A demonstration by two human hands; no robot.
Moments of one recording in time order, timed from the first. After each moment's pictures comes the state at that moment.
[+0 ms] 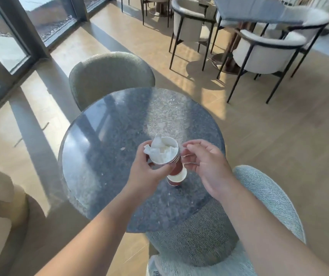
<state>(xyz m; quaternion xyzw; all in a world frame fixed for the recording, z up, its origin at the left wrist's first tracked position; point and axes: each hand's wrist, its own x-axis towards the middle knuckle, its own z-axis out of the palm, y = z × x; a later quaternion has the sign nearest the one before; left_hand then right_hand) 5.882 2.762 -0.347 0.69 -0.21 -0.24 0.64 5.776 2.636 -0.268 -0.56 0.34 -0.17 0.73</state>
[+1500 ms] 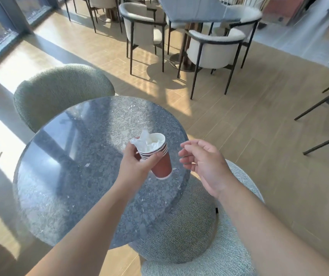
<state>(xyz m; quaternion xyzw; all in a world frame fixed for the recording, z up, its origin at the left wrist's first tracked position) 5.862 2.695 -0.328 0.66 -0.25 -0.30 0.65 5.706 2.594 -0.253 -0.54 0.39 -0.25 0.70</state>
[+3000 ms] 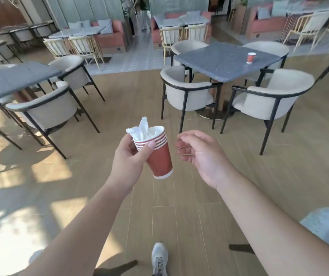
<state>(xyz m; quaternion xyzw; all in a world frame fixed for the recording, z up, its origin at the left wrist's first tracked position) 5.275 2.284 -0.207 0.44 -0.57 -0.45 0.52 5.081 2.309 -0.172 -0.40 0.48 -0.55 0.56</state>
